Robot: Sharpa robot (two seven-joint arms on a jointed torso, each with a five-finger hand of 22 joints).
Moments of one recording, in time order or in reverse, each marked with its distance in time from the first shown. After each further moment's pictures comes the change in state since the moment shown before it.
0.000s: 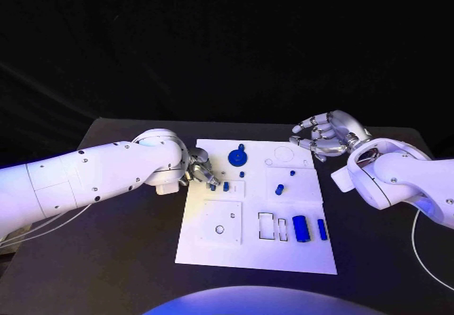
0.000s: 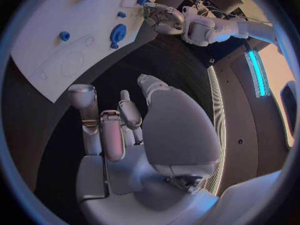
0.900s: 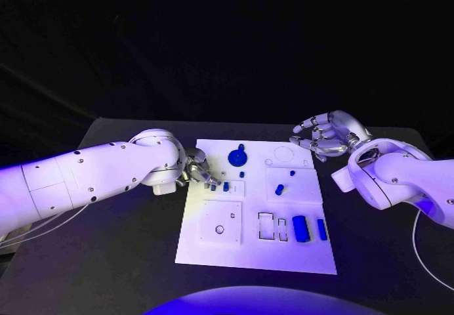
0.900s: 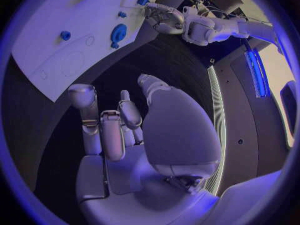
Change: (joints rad) left arm -0.002 -0.017 0.003 0.005 0.004 0.002 0.004; left_hand 0.000 0.000 -0.126 0.081 0.000 0.005 0.002 0.000 -0.004 0.000 0.000 0.000 0.007 0.000 0.000 0.000 0.000 0.000 0.000 0.000 -0.004 0.000; right arm 0.000 -0.003 0.000 0.001 0.000 0.000 0.000; right_hand -0.004 -0.004 0.000 0.000 0.000 0.000 0.000 0.000 0.000 0.000 0.000 0.000 -0.001 0.000 0.000 0.000 0.000 0.000 0.000 0.000 -0.004 -0.001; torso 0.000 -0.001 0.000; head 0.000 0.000
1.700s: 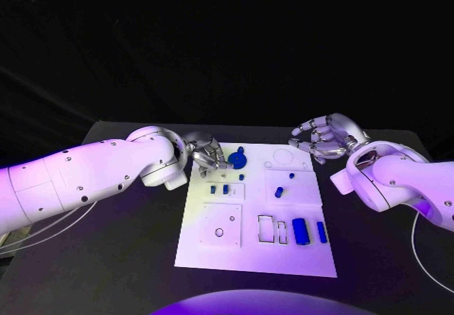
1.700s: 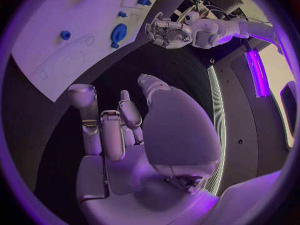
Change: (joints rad) left arm 0.002 -0.025 0.039 0.052 0.089 -0.272 0.225; left_hand 0.243 -0.016 -0.130 0.002 0.004 -0.290 0.142 -0.124 -0.090 -0.483 0.135 -0.351 -0.459 -0.297 0.117 -0.373 -0.501 0.062 -0.339 0.099 -0.432 -0.527; right arm -0.001 0.002 0.000 -0.005 0.001 0.000 0.002; right_hand 0.000 0.000 0.000 0.000 0.000 -0.004 -0.004 0.000 0.001 0.000 0.000 0.000 -0.001 0.000 0.000 0.000 0.000 0.000 0.000 0.000 -0.005 -0.002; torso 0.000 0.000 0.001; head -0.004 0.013
